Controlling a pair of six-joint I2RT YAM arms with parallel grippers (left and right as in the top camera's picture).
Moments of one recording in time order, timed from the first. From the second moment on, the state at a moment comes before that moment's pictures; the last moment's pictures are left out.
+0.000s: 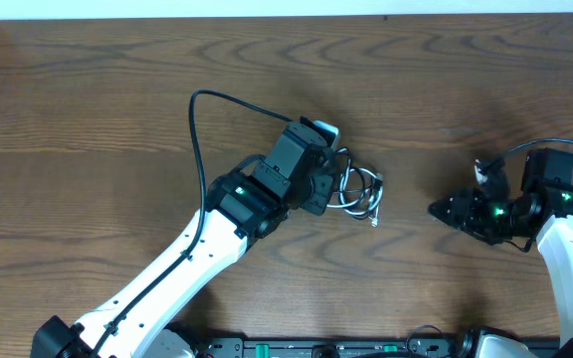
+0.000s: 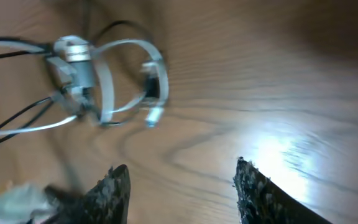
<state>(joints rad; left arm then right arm) -0.69 1.39 1.12 -0.61 0.05 -0.25 -0.25 1.29 0.80 -0.89 -0.64 0.08</state>
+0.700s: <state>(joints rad) -0.69 1.39 1.12 -0.49 0.47 -0.25 0.02 1.29 0.80 -0.73 -0.69 -0.01</state>
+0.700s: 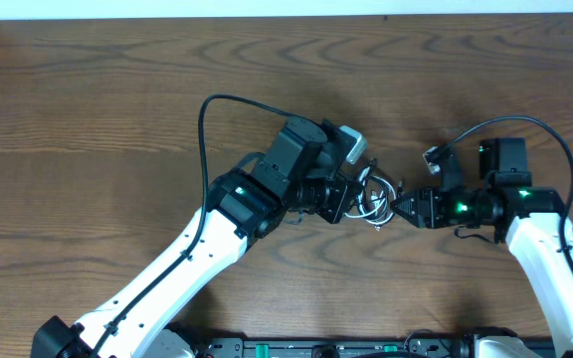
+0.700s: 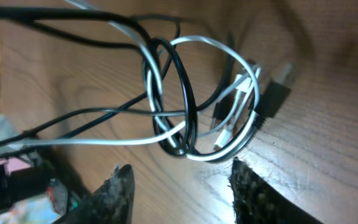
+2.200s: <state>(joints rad) -0.36 1.15 1.10 -0.50 0.76 -0.36 0.12 1.31 0.63 -0.74 0.12 0.56</state>
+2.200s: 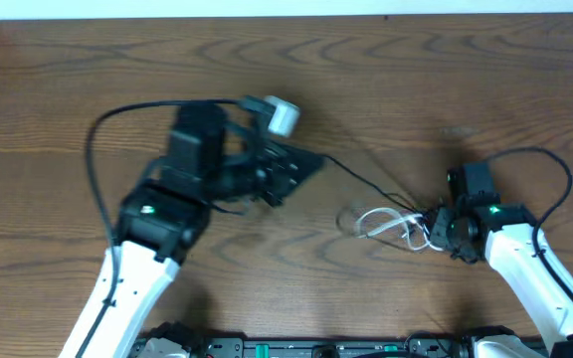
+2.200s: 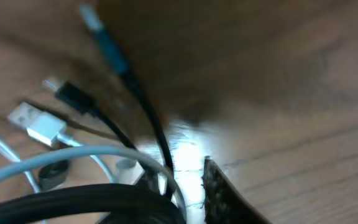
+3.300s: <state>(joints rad) -0.36 1.42 1.10 -0.74 0.67 -0.30 0.11 1.31 0.60 -0.49 -0.47 0.41</state>
